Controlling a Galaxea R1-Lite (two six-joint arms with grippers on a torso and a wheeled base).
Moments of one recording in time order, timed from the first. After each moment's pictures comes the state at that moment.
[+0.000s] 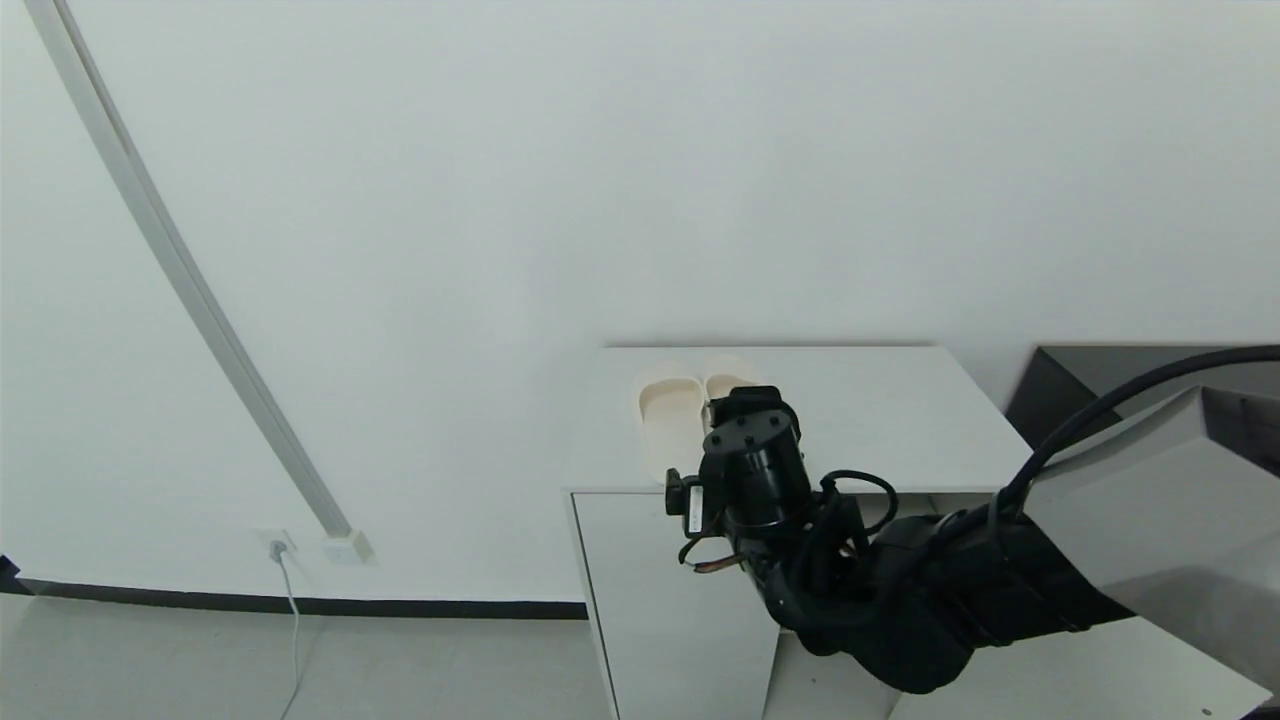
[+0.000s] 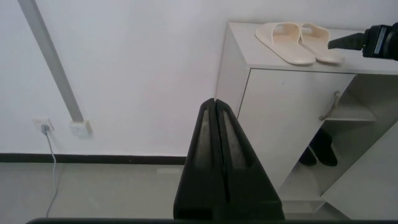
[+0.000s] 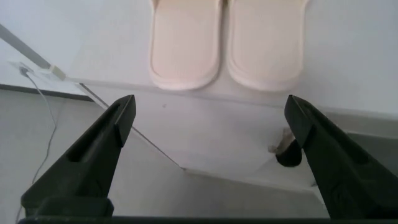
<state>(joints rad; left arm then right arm) 0.00 0.00 0.00 0.00 -0.01 -0.07 0.87 2.13 -1.17 -0.59 -0.62 0.36</state>
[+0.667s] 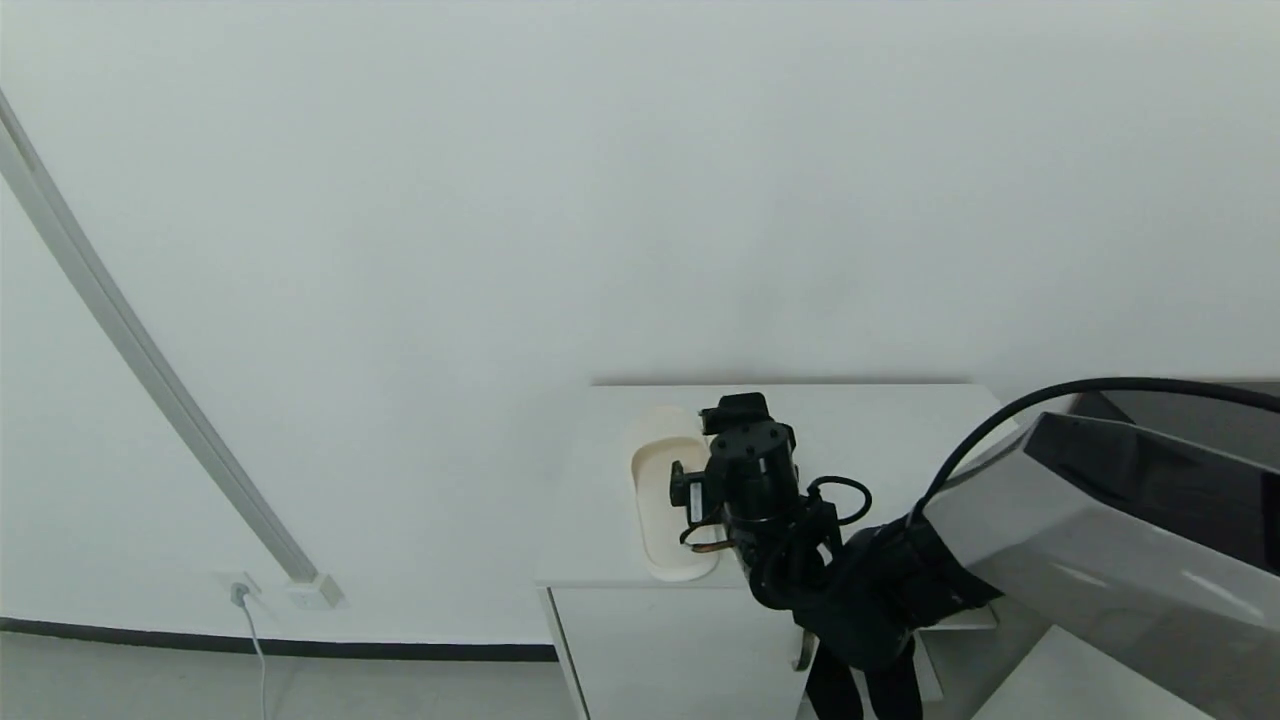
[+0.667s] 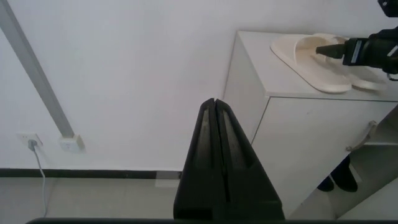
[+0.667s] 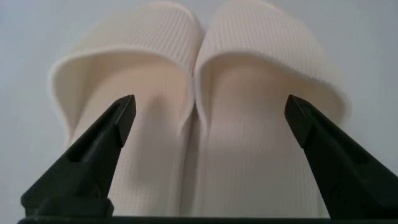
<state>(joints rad) 0.00 0.00 0.00 0.00 -0.01 -0.07 0.81 2.29 -1.23 -0.79 -0.61 0.20</state>
